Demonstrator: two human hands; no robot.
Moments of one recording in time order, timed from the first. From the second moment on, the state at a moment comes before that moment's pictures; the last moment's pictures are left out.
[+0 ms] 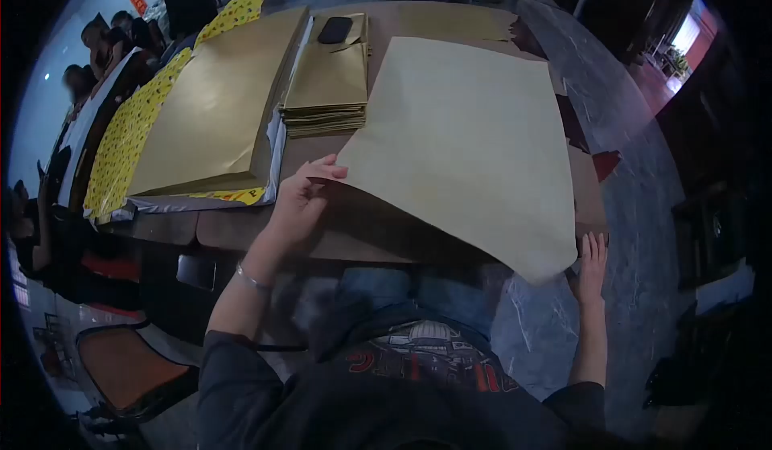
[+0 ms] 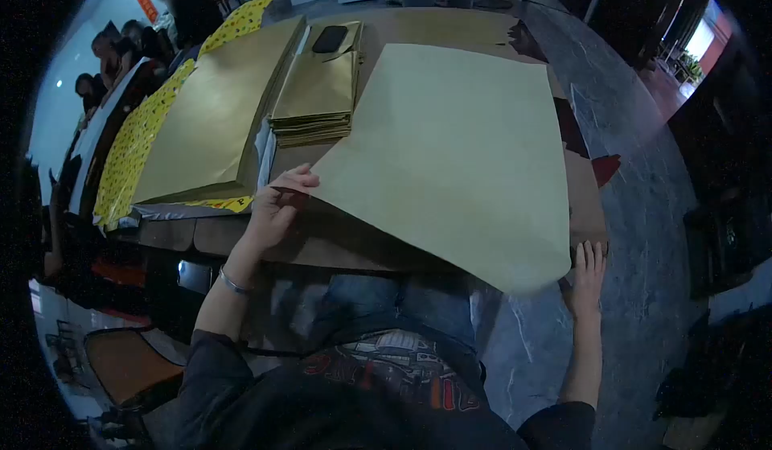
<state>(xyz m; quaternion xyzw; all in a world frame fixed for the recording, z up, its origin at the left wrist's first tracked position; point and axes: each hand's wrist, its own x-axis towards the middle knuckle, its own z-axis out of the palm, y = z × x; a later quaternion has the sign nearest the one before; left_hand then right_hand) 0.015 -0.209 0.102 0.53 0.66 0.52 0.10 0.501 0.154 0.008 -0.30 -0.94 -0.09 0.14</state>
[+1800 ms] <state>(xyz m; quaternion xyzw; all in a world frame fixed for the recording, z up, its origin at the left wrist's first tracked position) -0.092 -0.075 0.002 0.34 0.82 0.41 0.22 0.339 0.286 0.046 -0.61 -0.75 0.11 0.21</state>
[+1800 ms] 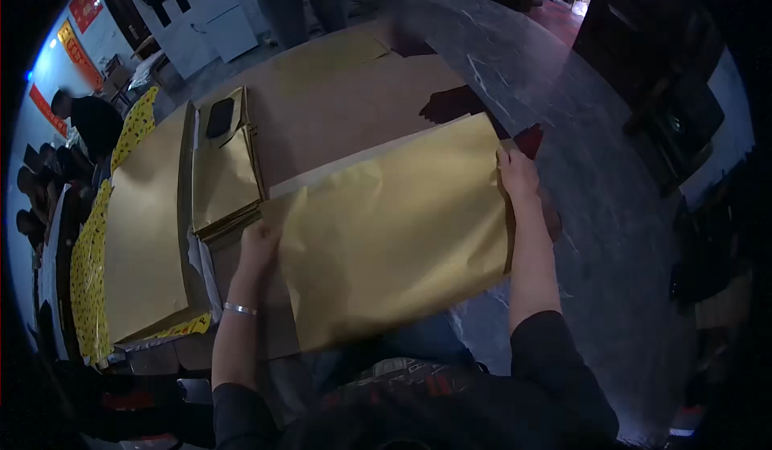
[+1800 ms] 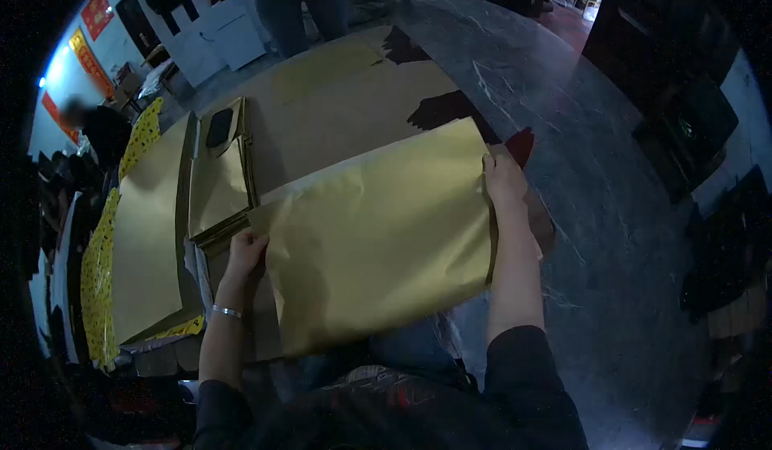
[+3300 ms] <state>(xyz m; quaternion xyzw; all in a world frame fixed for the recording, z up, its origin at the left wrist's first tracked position) -0.076 -0.033 0.024 0.43 0.89 0.10 -0.06 0.303 0.324 0.022 -0.60 -0.79 0.06 0.14</state>
